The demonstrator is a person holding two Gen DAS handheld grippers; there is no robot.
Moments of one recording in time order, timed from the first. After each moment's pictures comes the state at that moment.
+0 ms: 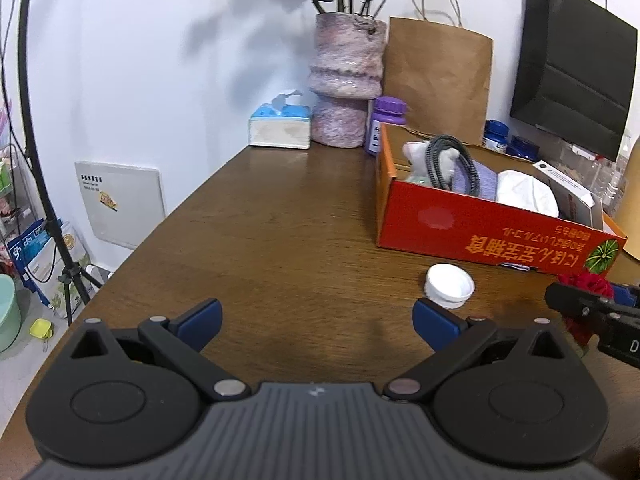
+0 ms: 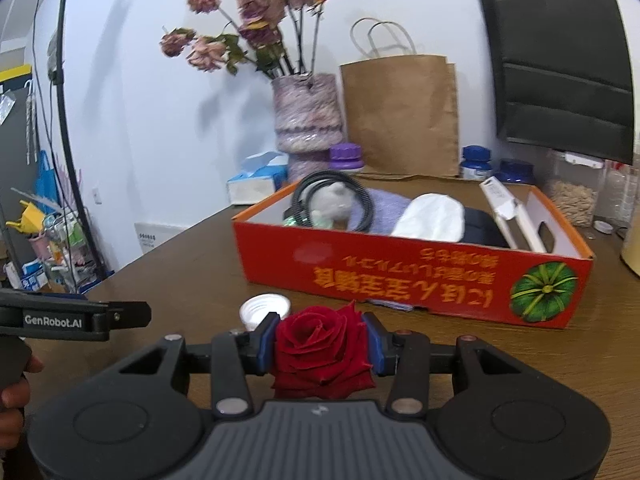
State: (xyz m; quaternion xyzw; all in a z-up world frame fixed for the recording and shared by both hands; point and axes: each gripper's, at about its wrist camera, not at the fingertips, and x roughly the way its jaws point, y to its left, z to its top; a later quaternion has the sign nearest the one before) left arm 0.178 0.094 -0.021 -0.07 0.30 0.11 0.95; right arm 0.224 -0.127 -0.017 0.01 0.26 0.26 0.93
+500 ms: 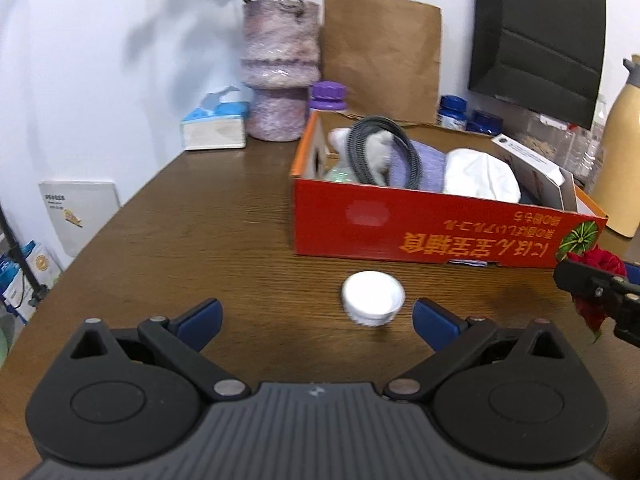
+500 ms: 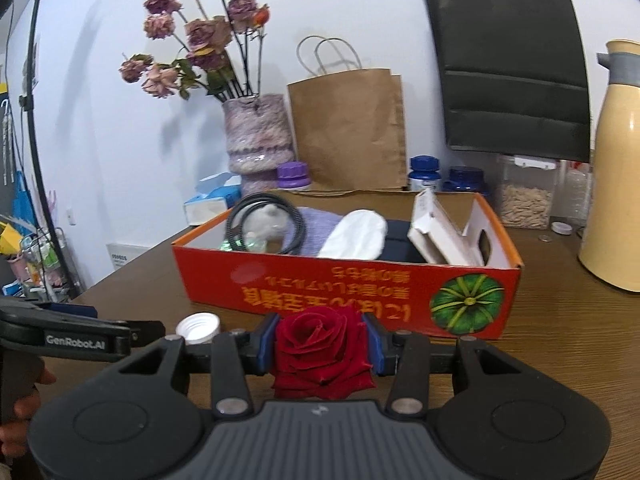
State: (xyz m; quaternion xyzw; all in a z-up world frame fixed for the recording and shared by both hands) left arm 0.228 0.039 -0.028 -0.03 0.32 0.06 0.95; right arm 0.241 -0.175 -0.013 0.02 0.25 0.22 0.94
